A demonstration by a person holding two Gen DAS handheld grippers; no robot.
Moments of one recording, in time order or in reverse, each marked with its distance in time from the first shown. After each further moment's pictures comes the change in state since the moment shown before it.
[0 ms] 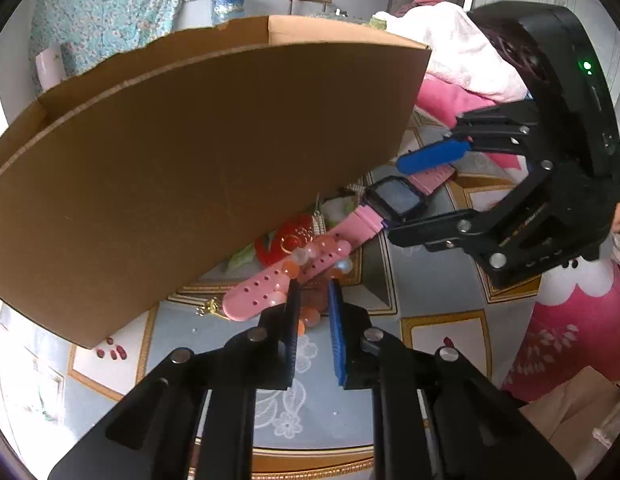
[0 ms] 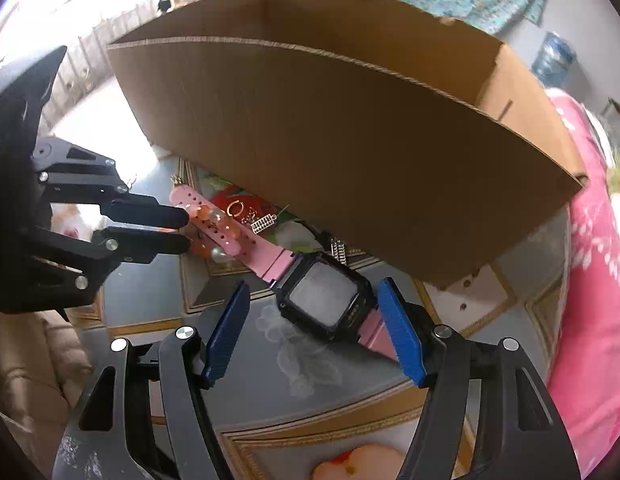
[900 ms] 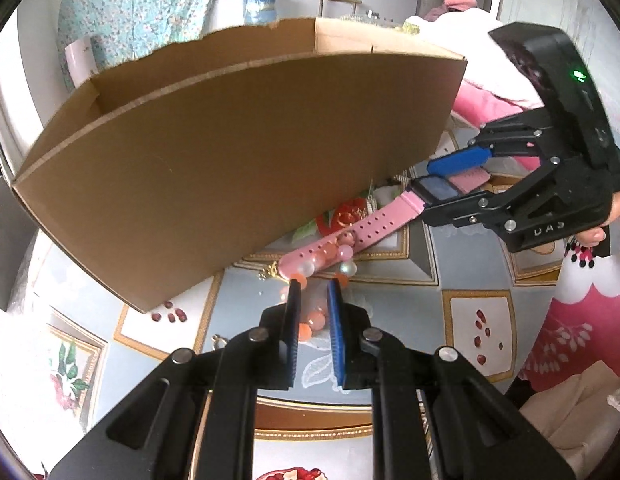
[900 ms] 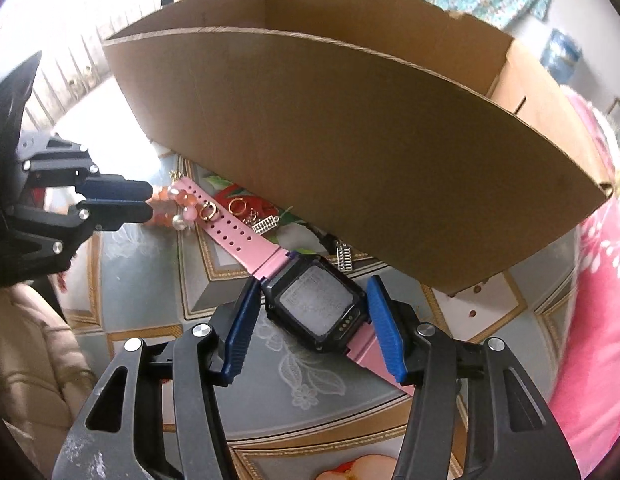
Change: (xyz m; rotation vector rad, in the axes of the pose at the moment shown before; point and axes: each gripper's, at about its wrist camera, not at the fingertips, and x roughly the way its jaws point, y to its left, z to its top) left arm -0.011 -0.002 -0.014 -0.049 -0.016 0.105; right arm -0.009 -0.006 -0.001 0.062 0.011 0.073
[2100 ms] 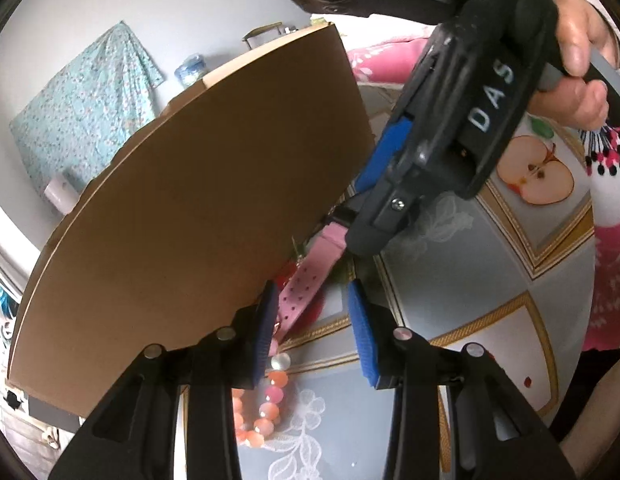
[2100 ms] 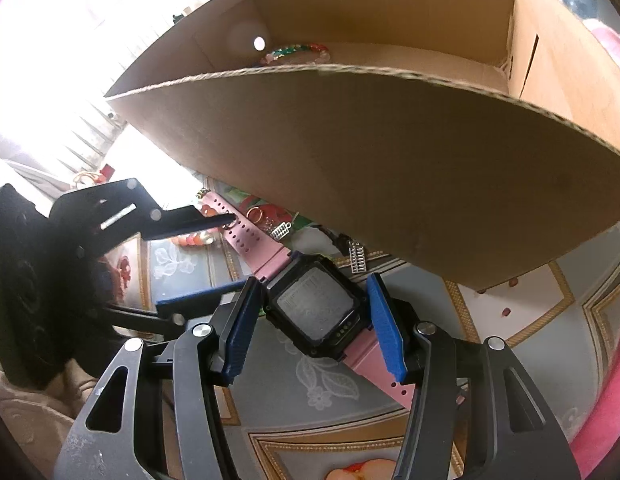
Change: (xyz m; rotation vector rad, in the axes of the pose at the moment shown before) left arm 0.027 -0.063 -0.001 0.451 -0.102 0.154; right arm -0.007 -0.046 0.018 0.119 0.089 0.284
